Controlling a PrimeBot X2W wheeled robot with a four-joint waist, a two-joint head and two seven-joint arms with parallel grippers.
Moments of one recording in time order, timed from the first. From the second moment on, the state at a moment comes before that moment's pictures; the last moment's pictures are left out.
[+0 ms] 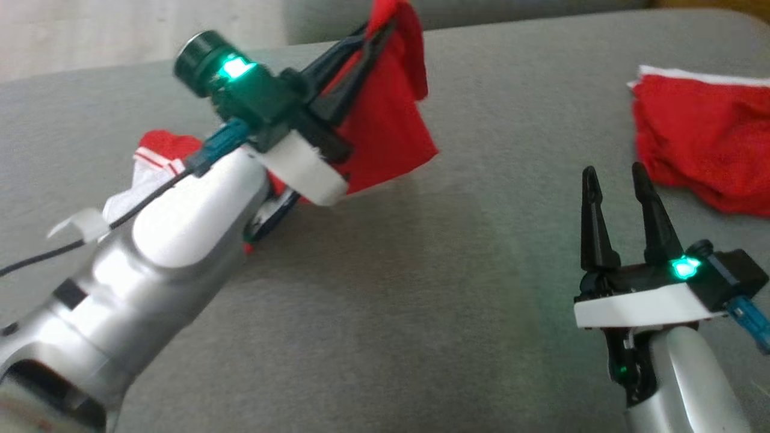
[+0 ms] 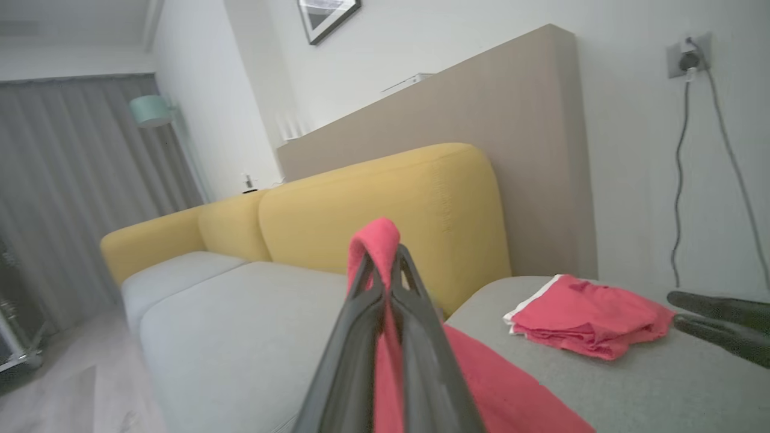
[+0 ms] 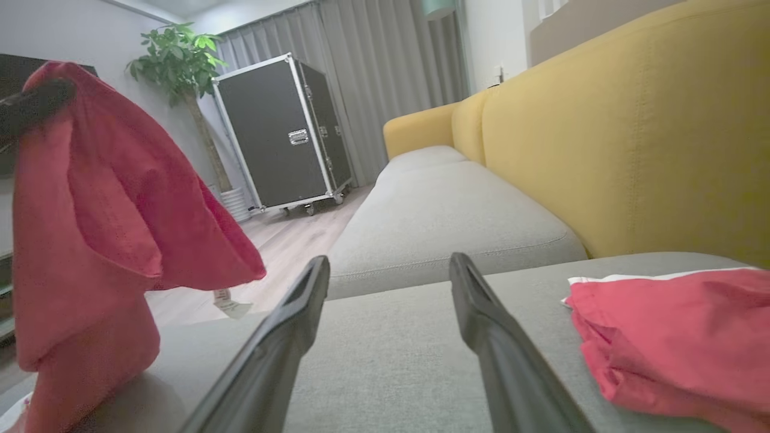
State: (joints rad) left arm -1.00 0.33 -0.99 0.39 -0.60 -0.04 -0.26; right arm -0.14 -0.05 0.09 0.12 0.25 0.12 -0.26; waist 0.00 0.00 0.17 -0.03
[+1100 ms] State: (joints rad) left arm -0.65 0.33 -0.61 0.38 -0.48 -0.01 -0.26; right arm -0.10 -0.05 0.04 0.13 0.19 0.12 -0.26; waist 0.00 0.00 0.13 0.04
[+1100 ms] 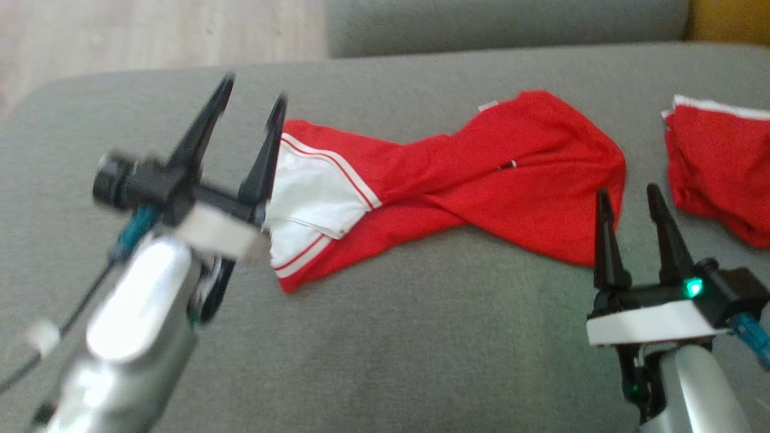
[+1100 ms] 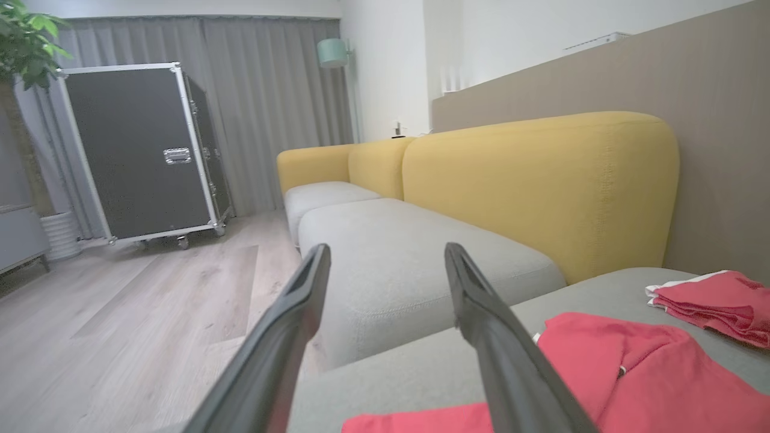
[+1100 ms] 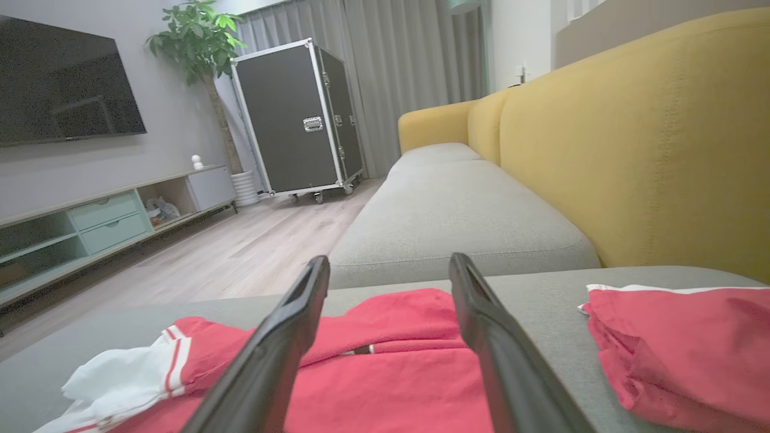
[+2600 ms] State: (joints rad) left arm -0.46 0.09 -0.46 0.69 -0.04 -0.11 -0.19; right arm -0.07 -0.05 0.08 0.14 0.17 0.12 -0.26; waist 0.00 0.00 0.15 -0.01
